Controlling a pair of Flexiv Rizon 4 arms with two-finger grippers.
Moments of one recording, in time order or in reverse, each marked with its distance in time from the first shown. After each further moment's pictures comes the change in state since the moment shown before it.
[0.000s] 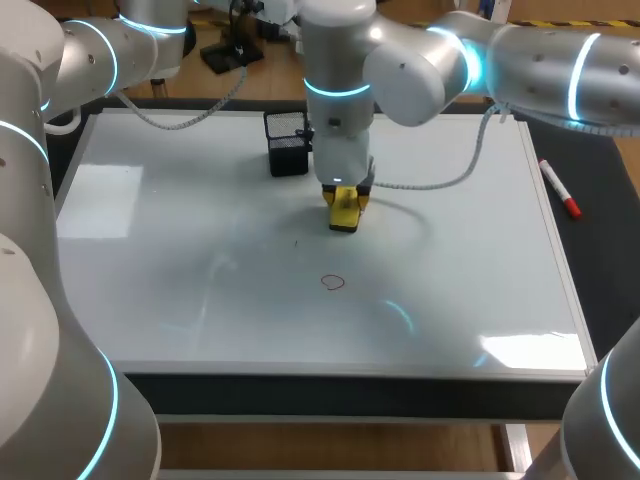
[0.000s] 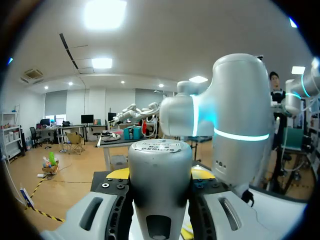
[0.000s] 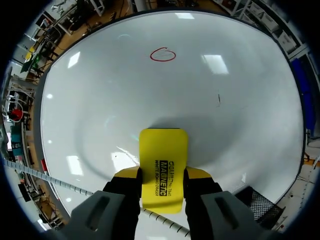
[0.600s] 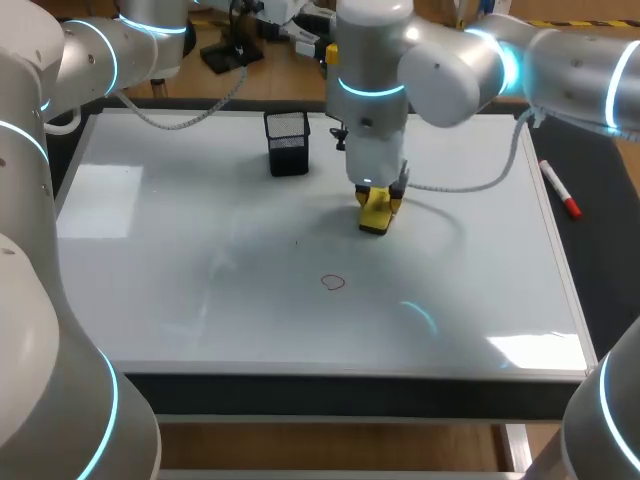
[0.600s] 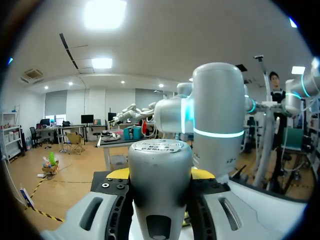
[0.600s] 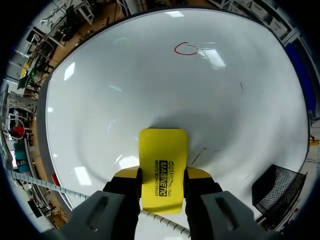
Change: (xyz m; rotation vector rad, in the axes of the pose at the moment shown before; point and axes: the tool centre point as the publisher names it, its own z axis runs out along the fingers) left arm 0.000 0.000 0.000 0.000 0.000 0.000; right arm 0.054 -0.008 0.003 -0.007 0.011 0.118
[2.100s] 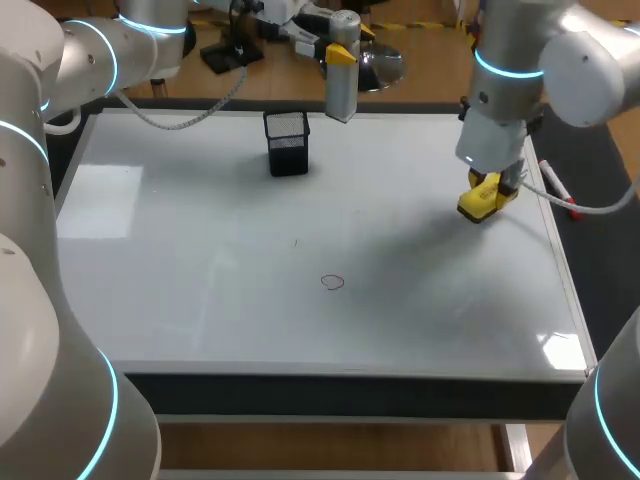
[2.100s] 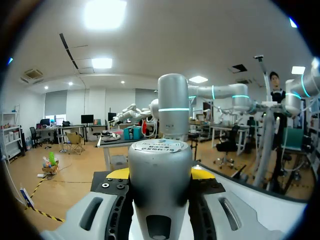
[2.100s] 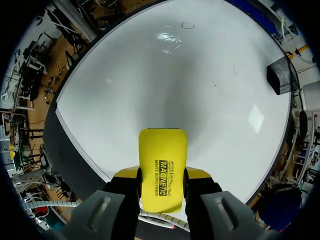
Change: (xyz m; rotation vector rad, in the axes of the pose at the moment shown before) left arm 0.000 0.000 0.000 0.000 0.000 0.000; right arm 0.179 -0.044 -0.028 -0.002 -0.082 0.574
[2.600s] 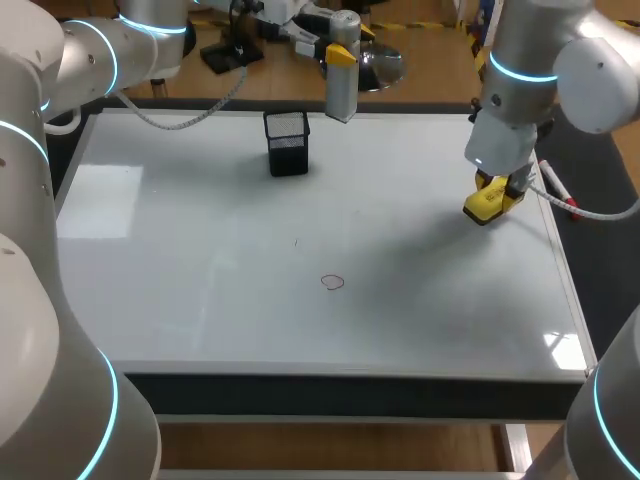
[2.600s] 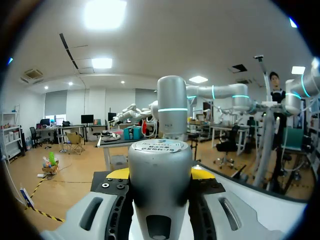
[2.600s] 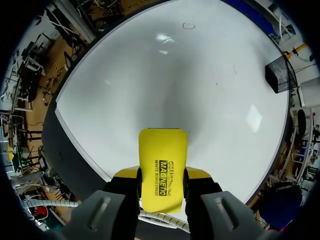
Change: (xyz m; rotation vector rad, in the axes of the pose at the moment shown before) left arm 0.000 0.000 0.000 0.000 0.000 0.000; right arm 0.006 -0.003 0.001 -0.012 -0.017 0.010
